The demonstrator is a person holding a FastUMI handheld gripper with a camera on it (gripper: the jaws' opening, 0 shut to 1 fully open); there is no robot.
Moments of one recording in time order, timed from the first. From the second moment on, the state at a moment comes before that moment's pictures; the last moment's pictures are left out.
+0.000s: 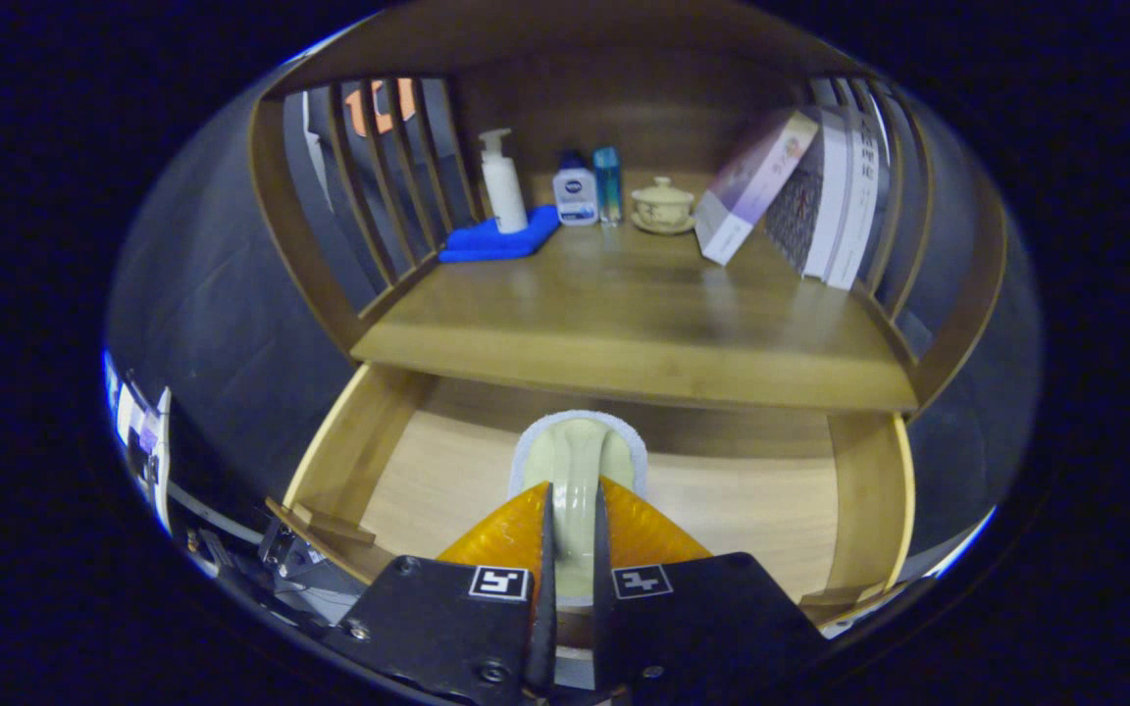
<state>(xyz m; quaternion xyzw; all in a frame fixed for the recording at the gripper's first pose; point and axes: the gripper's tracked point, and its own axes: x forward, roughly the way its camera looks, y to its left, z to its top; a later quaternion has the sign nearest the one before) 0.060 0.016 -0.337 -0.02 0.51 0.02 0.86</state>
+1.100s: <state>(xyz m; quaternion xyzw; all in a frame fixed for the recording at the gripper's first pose) 0.226 -0.023 -0.328 -0.05 0.48 -0.06 0.88</state>
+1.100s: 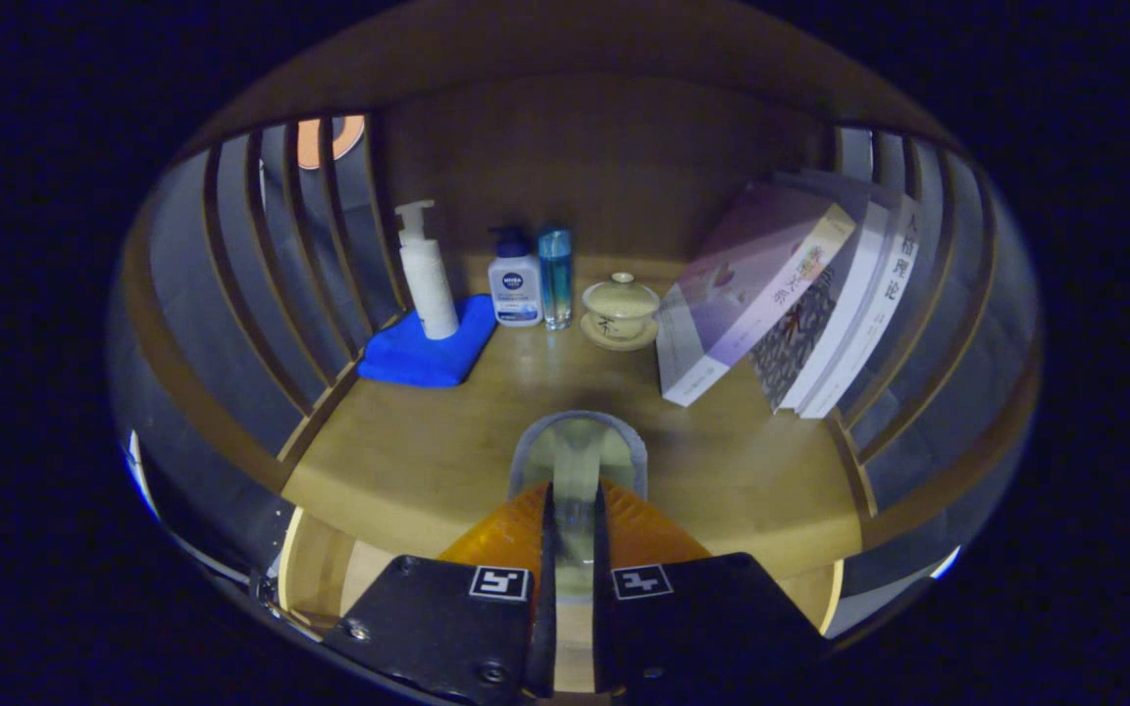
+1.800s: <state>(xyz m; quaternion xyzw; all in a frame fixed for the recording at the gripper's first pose) 0.260 -0.042 -0.370 -0.05 0.48 -0.10 0.87</state>
